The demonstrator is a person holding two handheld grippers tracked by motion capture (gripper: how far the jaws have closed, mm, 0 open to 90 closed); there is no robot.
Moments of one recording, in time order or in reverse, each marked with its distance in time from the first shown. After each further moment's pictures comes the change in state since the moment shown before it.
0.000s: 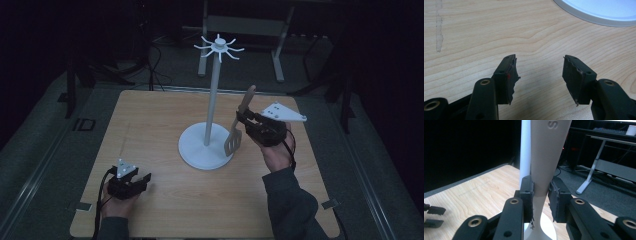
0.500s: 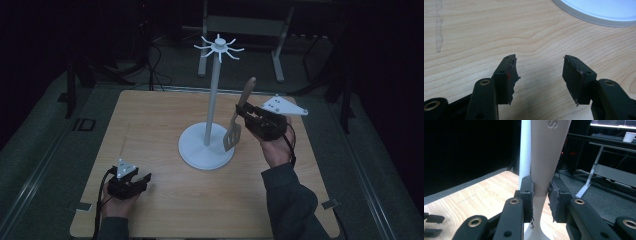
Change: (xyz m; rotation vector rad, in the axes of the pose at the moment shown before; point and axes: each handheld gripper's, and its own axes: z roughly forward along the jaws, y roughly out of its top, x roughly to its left) left arm 0.000 0.000 -0.001 -0.003 -0.001 0.001; right arm -0.001 0.017 0.002 -0.027 -0.005 -0.005
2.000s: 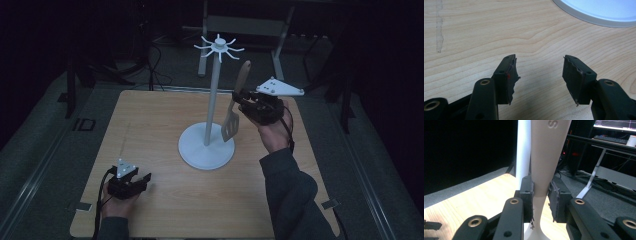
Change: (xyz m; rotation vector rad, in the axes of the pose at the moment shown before) left arm 0.000 0.000 0.000 0.001 0.001 0.001; right arm -0.008 0.033 0.019 0.022 0.021 -0.024
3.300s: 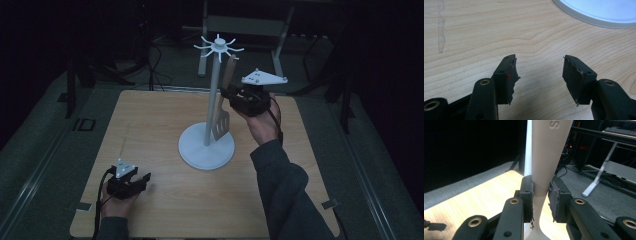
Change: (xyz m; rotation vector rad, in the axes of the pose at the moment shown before) left arm 0.001 0.000 -0.001 -0.007 0.000 -0.006; right arm 0.006 0.014 0.031 0.058 0.041 0.016
